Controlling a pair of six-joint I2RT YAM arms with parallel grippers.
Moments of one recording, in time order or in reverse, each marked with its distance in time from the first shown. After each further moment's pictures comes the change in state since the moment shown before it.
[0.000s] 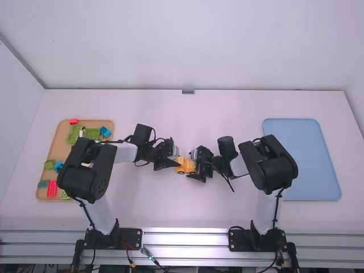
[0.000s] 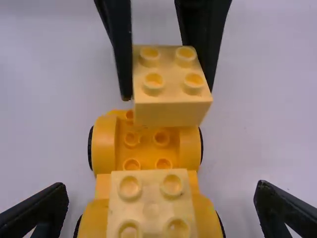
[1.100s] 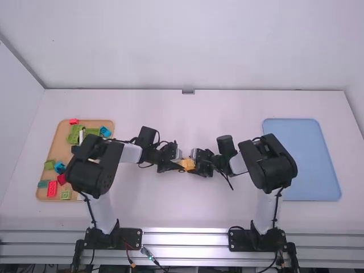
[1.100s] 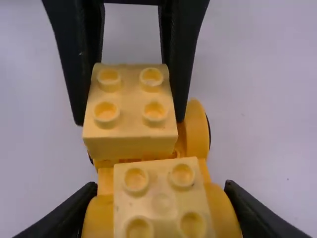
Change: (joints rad) left arm -0.041 0.066 0.000 0.075 0.044 0.011; right arm -0.003 0.008 0.032 -0.079 0.036 -0.027
